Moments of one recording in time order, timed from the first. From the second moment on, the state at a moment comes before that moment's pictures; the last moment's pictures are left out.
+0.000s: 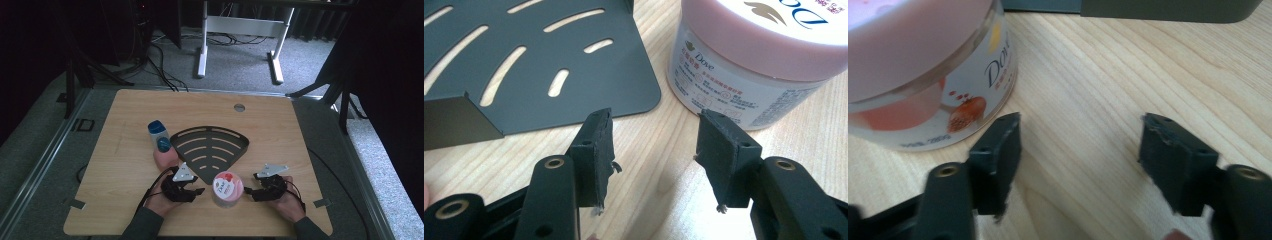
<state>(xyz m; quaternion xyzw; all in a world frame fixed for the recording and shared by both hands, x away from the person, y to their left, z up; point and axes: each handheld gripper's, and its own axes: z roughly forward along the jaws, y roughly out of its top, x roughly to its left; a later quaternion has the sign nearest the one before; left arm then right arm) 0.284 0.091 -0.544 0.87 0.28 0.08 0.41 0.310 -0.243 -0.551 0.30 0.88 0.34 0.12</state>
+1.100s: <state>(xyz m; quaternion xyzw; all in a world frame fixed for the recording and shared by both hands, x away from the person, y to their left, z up) 0.278 0.074 -0.541 0.88 0.21 0.04 0.43 0.295 -0.238 -0.549 0.18 0.91 0.36 0.07</state>
